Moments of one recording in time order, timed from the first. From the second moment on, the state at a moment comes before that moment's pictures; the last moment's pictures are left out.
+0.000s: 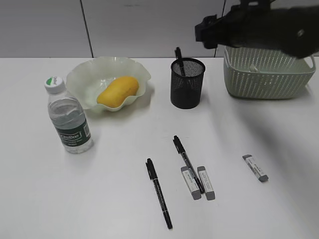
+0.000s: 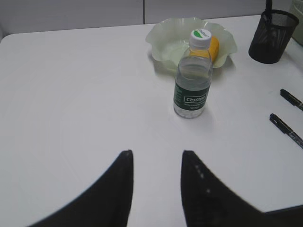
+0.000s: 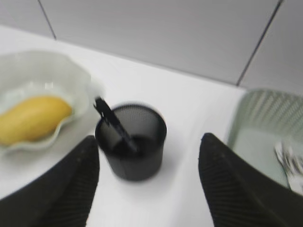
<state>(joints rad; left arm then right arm) -0.27 -0.01 -0.54 0.06 1.06 -0.11 0.40 1.76 -1.11 0.02 -0.17 0.05</state>
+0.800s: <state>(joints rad) -0.27 0.48 -0.65 -0.19 0.91 0.09 0.40 0.10 -0.57 -0.05 1.22 0.09</state>
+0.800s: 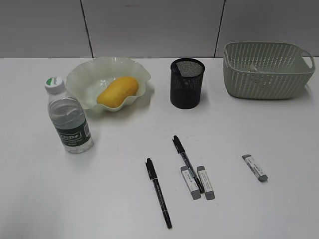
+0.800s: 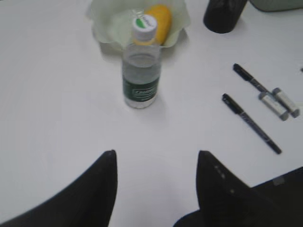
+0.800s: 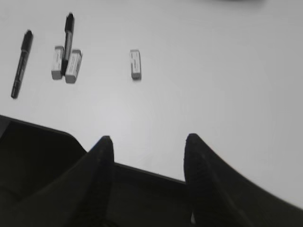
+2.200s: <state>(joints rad) -0.93 2.11 -1.41 0.24 0.85 -1.03 0.40 -0.01 -0.51 -0.03 1.04 0.06</state>
